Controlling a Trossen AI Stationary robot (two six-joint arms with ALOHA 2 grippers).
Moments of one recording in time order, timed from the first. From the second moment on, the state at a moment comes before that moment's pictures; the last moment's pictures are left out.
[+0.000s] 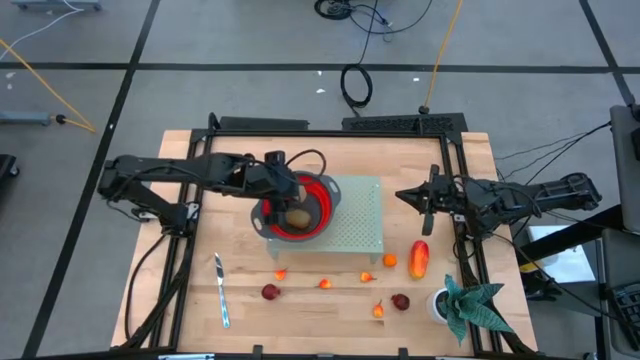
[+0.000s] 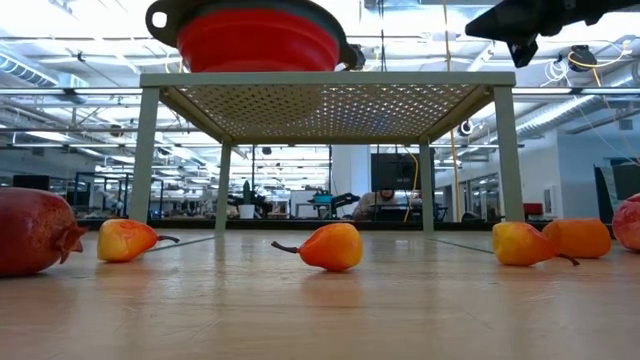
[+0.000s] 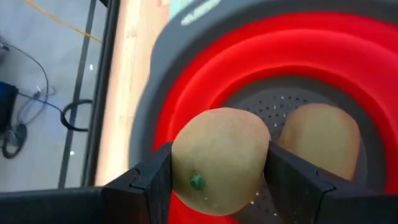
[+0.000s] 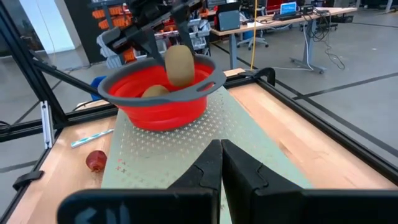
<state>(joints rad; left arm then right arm) -0.01 1.45 1.45 -0.92 -0.26 0.14 0.17 0.54 0.54 -0.16 0.37 0.23</state>
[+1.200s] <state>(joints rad) 0.01 1.52 1.45 -0.87 -0.18 -0.19 0.17 0.53 0.53 -0.11 0.37 0.25</state>
